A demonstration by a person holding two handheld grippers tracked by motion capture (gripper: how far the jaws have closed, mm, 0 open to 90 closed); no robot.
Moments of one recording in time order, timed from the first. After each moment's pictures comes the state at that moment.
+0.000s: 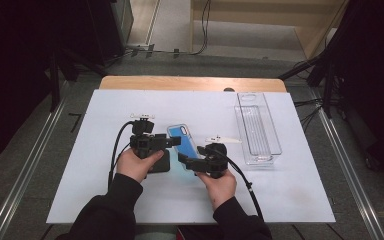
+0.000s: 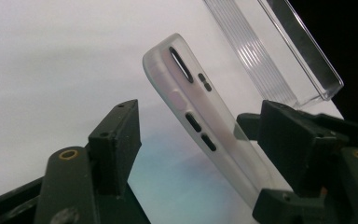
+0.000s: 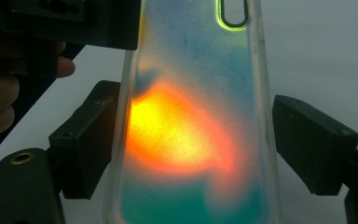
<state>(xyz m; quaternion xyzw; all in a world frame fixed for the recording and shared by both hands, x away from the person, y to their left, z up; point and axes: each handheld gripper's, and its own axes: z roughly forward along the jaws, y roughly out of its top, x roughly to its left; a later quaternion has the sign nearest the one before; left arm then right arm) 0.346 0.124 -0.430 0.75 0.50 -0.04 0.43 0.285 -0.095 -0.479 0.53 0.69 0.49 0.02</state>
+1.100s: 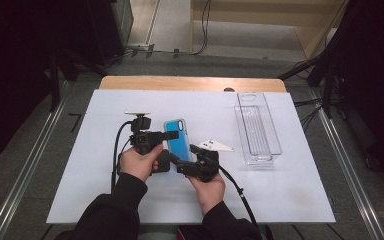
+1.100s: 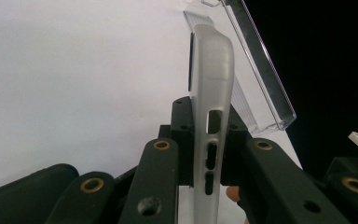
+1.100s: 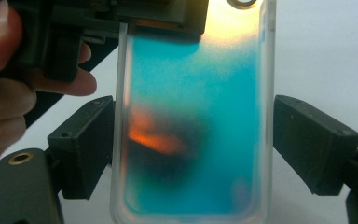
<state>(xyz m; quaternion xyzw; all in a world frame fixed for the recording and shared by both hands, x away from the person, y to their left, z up) 0.351 0.127 -0.426 0.69 0.54 -0.11 0.47 0.277 -0.073 -0.484 0.50 0.68 0.54 0.07</state>
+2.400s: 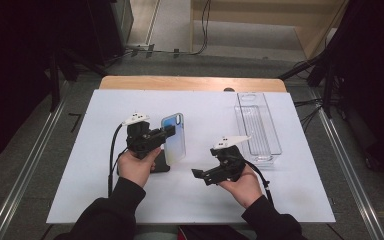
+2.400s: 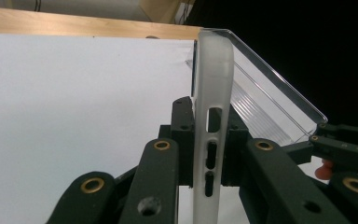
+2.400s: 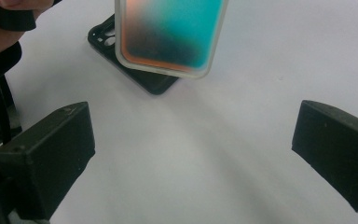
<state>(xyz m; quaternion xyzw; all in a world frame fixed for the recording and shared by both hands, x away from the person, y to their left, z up) 0.324 0.127 -0.416 0.72 0.44 0.07 0.53 0.272 -0.137 -0.454 0.38 0.82 0.43 0.04</state>
